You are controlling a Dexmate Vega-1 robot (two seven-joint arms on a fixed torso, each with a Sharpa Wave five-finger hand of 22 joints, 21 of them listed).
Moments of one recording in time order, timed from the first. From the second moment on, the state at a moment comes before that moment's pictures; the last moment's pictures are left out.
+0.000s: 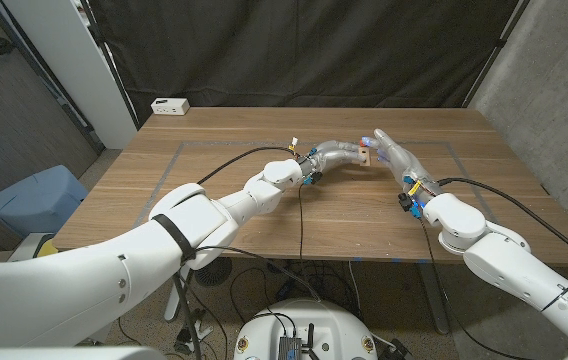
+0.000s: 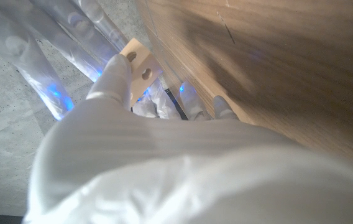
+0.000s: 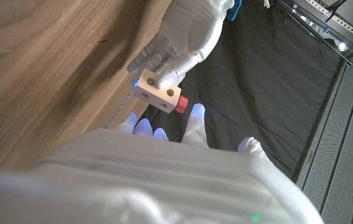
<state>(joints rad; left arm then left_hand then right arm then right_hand) 0.26 -0.07 0.78 -0.39 -0.31 -0.47 -0.35 0.95 0.06 0.32 -0.20 0.24 0.88 -0.13 0.20 0.20 0.88 -0.21 0.22 0.52 0.48 -0.05 0.20 0.18 0.14 0.20 0.19 0.17 -1.22 -0.82 -0.27 -2.00 0.48 -0.01 -0.25 0.13 0.10 0.16 0.01 0.22 0.42 -0.12 0.19 0.18 -0.17 0.06 0.19 0.18 -0.17 0.17 0.20 0.20 -0.10 0.16 0.19 0.17</state>
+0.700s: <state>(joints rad) 0.26 -0.06 0.78 -0.39 -0.31 -0.48 -0.35 0.95 0.06 0.32 -0.20 0.24 0.88 -0.13 0.20 0.20 0.88 -0.21 0.22 0.52 0.48 -0.05 0.20 0.18 0.14 0.20 0.19 0.17 -1.20 -0.82 -0.25 -1.94 0.49 -0.01 -0.23 0.13 0.10 0.16 0.01 0.22 0.40 -0.11 0.18 0.18 -0.17 0.06 0.19 0.18 -0.17 0.17 0.20 0.20 -0.10 0.16 0.19 0.17</state>
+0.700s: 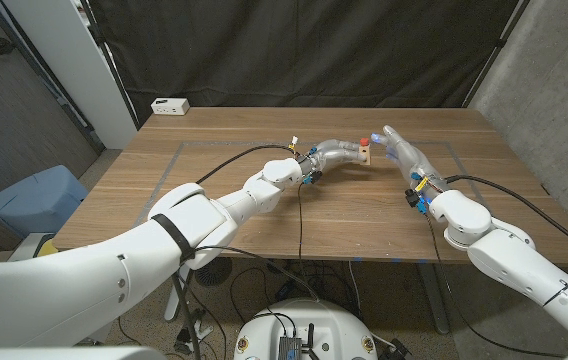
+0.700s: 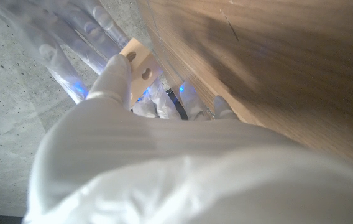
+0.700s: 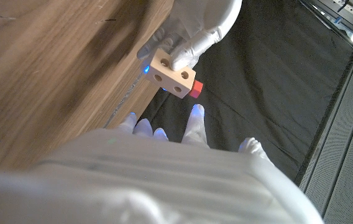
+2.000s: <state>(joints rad) 0.27 -0.05 0.78 -0.41 -0.31 -0.48 -0.36 0.95 0.06 0.32 -0.20 0.24 0.89 -0.13 0.20 0.20 0.88 -0.21 0.22 0.52 0.48 -0.05 0.20 0.18 0.14 0.20 0.19 0.17 -1.12 -0.80 -0.31 -1.89 0.49 -0.01 -0.18 0.10 0.09 0.15 0.02 0.22 0.38 -0.11 0.18 0.18 -0.17 0.06 0.19 0.18 -0.17 0.17 0.20 0.20 -0.10 0.17 0.19 0.17</state>
